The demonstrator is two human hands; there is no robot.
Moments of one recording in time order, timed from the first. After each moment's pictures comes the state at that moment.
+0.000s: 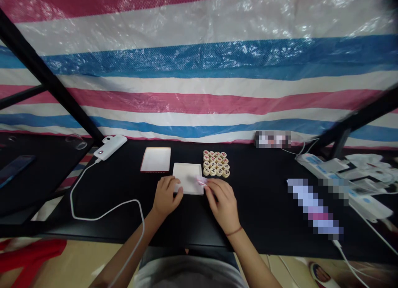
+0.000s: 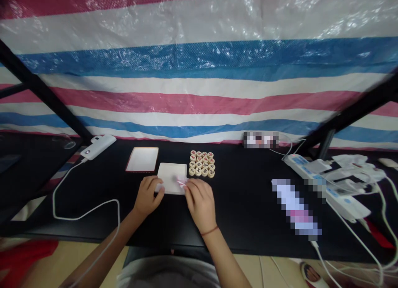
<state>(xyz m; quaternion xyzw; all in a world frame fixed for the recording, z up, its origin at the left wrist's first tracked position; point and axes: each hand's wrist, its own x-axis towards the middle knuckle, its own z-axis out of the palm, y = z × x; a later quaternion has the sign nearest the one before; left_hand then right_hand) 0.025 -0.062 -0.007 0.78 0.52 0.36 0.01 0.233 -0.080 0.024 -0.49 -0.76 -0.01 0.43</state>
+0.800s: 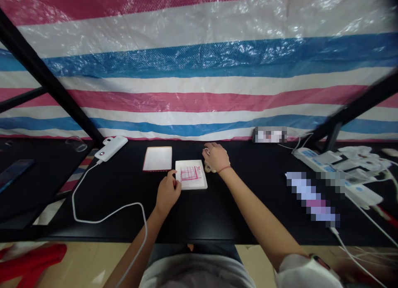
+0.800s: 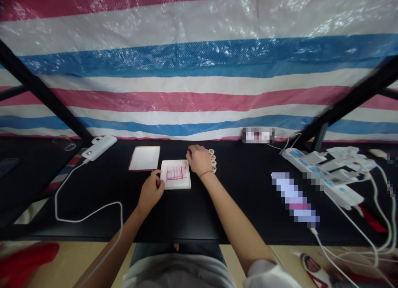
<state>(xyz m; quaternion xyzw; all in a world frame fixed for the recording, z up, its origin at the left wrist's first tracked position) 0.022 -0.051 -0.011 0.69 0.63 0.32 0.13 0.225 0.037 0.050 -0.63 -0.76 0.01 0.16</state>
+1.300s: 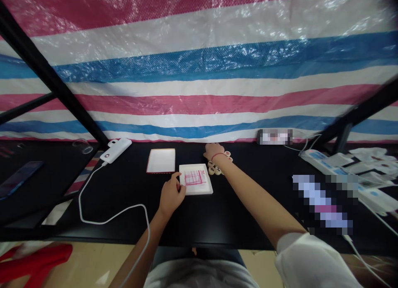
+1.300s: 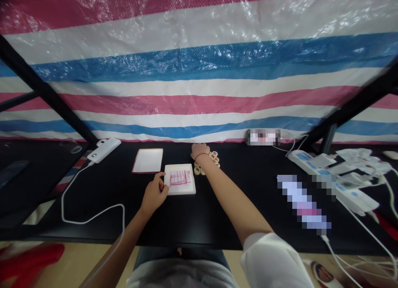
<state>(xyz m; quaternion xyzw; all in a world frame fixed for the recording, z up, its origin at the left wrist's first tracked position) 0.020 -0.051 -0.002 0.69 0.63 0.29 0.19 0.211 0.105 0.057 -0.71 -0.70 0.10 -0.05</state>
